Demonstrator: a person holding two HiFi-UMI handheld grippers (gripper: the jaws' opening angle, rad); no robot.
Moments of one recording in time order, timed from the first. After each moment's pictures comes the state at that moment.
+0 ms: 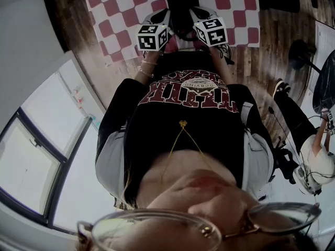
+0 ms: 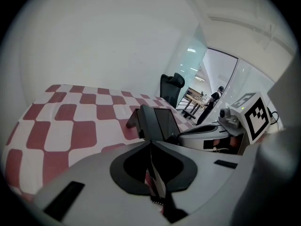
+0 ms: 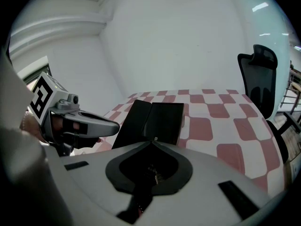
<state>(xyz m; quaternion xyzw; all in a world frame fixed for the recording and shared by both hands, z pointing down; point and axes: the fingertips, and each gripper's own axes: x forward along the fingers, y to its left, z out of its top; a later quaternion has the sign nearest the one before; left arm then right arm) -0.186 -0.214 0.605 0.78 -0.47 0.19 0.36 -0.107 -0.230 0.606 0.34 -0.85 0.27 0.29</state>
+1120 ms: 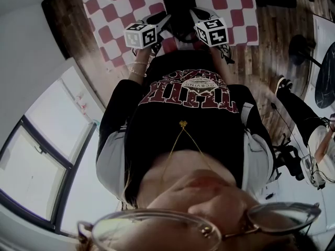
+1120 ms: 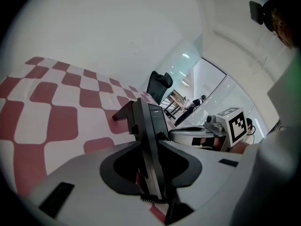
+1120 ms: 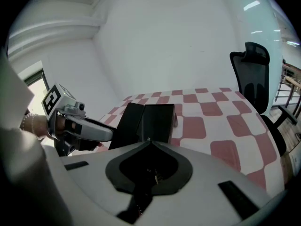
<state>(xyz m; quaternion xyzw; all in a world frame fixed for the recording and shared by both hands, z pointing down) -0.179 -0.211 0.620 0.81 -0.35 0.13 0.44 -0.096 -0.237 0.610 0.37 -0.84 0.28 0.28</state>
